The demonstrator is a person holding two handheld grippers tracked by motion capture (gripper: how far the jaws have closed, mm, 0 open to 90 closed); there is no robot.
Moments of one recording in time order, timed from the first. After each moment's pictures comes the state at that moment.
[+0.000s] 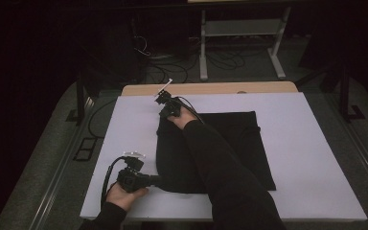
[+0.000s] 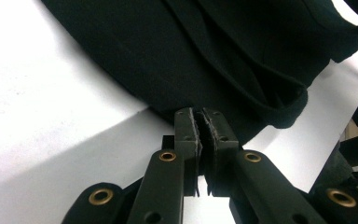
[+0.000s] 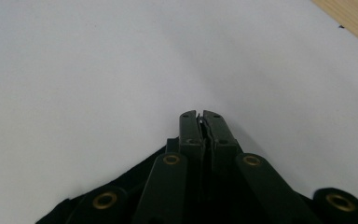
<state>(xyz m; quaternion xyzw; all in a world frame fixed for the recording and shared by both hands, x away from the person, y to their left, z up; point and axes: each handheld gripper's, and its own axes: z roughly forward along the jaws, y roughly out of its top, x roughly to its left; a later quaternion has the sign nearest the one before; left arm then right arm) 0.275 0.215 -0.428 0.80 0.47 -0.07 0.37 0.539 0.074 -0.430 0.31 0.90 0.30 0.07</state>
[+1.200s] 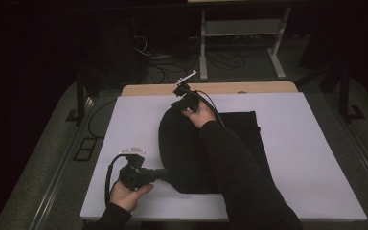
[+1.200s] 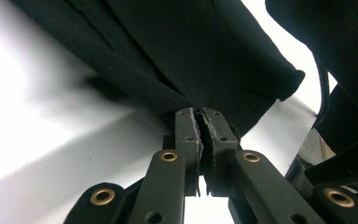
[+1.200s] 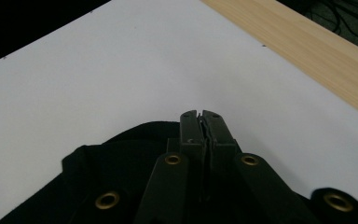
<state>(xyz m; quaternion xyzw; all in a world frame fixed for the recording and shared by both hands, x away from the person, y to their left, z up) 0.268 0.200 -0.401 0.77 0.45 -0.06 0.44 0.513 0.007 -0.381 0.34 0.86 0.38 0.08</state>
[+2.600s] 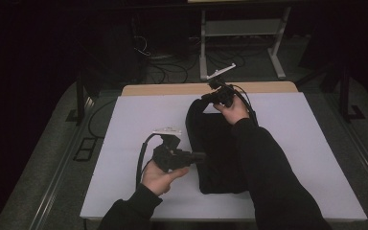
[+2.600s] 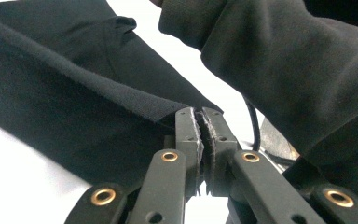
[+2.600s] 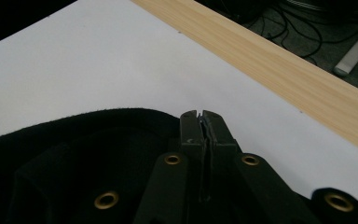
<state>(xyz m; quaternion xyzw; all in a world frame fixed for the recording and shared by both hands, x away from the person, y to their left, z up) 0.290 0.105 -0.345 0.79 0.35 -0.09 0.50 0.501 -0.098 -0.356 0.38 0.83 0.38 0.12</state>
